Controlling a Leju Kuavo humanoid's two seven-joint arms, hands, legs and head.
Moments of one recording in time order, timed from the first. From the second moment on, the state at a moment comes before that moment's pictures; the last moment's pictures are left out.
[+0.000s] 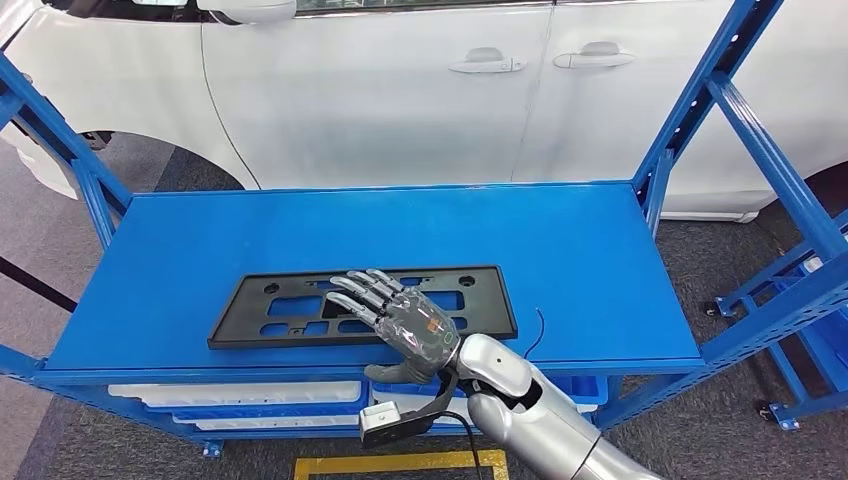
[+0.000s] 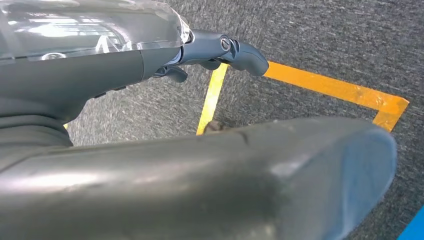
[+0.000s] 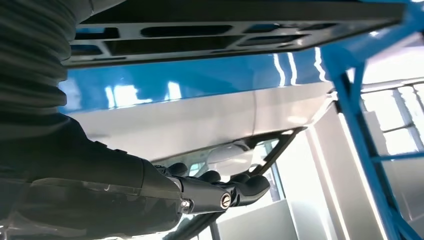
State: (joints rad) left arm -0.10 -0.08 1.23 -0.22 -0.88 0.01 -0.23; right arm -0.43 -0.04 0.84 -1.27 0.97 -0.27 -0.31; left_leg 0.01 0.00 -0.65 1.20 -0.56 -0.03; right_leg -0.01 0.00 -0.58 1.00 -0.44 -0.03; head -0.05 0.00
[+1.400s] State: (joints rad) left arm -0.09 -0.08 1.23 -0.22 -0.88 0.01 -0.24; right arm -0.62 0.14 1.01 -0.87 1.30 -0.34 -0.15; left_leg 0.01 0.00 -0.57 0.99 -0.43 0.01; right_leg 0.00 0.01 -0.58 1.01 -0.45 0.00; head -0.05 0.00
